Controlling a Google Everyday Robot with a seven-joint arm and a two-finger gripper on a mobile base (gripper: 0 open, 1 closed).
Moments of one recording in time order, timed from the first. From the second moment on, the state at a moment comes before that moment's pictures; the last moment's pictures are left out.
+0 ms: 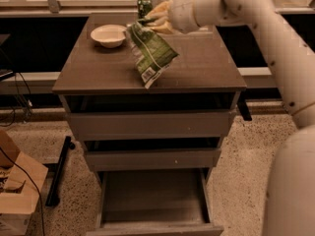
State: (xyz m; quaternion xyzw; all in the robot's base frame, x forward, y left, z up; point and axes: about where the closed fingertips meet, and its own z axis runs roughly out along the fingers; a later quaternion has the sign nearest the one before) arm 0.749 -0.007 0.967 -0.68 0.47 0.08 0.56
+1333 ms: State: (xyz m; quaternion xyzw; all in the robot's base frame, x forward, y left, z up) arm 0.808 0.027 0.942 -0.68 0.50 0.07 0.53
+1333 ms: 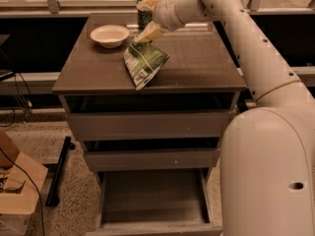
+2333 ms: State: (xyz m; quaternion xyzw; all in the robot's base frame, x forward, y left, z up) arm 0.805 0.032 0.942 -0.69 0.49 0.07 0.53
